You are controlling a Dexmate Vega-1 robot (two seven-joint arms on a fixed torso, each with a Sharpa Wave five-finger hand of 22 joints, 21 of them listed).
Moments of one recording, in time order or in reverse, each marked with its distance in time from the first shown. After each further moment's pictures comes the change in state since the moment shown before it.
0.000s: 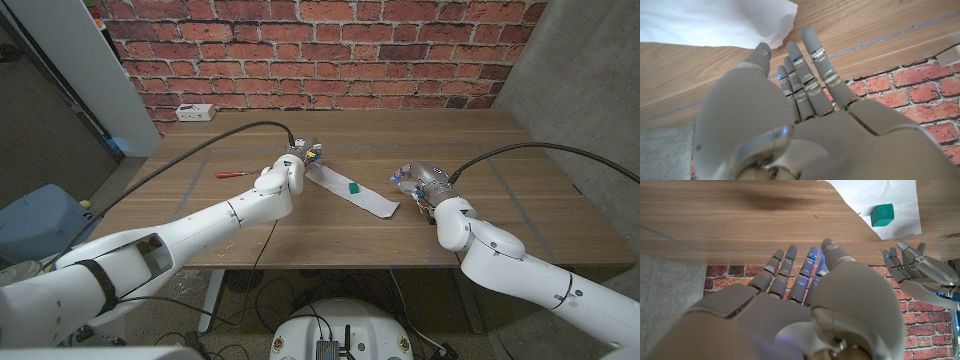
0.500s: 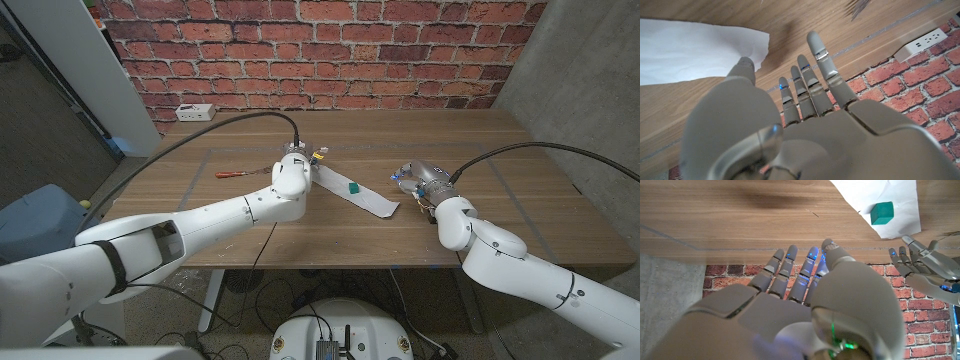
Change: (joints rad) left arm -0.083 -0.039 0.150 0.022 0.155 0.235 -0.158; left_hand -0.181 0.010 -0.061 0.062 0.000 -0.151 -0.060 -0.006 -0.021 -0.122 0.081 -0.043 -0.016 -0.206 0.073 -0.070 0.006 -0.121 0.114 -0.087 -0.005; right arm -0.005 -0.004 0.009 -0.001 0.005 0.013 -0.004; right_hand -0.001 -0.001 -0.008 0.000 -0.007 -0.003 -0.004 -0.004 0.000 -0.006 -0.006 -0.008 0.000 0.000 0.000 0.000 0.000 0.004 -0.004 0.000 0.000
